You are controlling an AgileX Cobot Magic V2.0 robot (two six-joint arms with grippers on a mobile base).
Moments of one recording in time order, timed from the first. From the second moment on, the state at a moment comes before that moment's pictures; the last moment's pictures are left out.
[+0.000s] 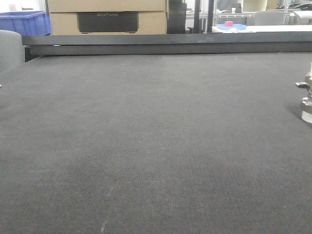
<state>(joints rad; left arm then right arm) 0.08 0.00 0.00 0.01 0.02 -0.02 -0.01 0.00 0.00 0.11 0.09 -0.09</state>
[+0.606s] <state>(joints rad) 0.08 0.00 0.00 0.01 0.02 -0.02 -0.01 0.00 0.00 0.11 0.06 -0.09</state>
